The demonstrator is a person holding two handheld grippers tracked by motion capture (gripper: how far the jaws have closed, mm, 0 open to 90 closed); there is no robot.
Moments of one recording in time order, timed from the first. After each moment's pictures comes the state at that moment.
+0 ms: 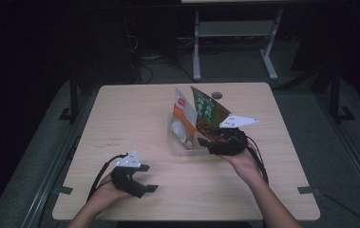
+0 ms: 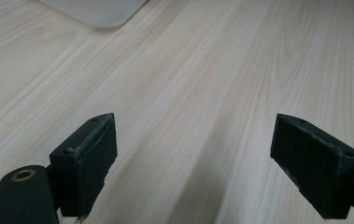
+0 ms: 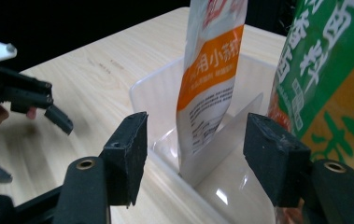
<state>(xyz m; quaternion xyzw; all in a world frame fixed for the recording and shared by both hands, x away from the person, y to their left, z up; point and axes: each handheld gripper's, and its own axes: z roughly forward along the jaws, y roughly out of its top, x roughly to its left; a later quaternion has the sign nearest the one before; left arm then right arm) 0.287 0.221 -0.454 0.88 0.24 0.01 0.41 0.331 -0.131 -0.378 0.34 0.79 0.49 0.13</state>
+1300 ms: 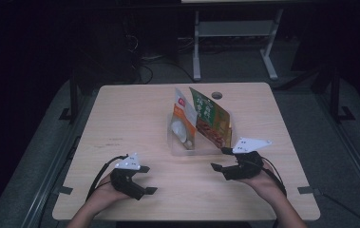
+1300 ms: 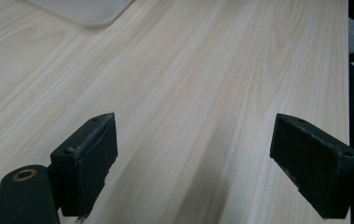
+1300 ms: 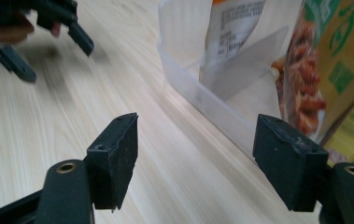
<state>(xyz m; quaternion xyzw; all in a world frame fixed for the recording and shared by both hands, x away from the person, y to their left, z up) 0.284 0.222 -0.454 0.89 0.22 0.01 0.40 0.287 -0.168 -0.409 0.29 0.83 0.46 0.12</state>
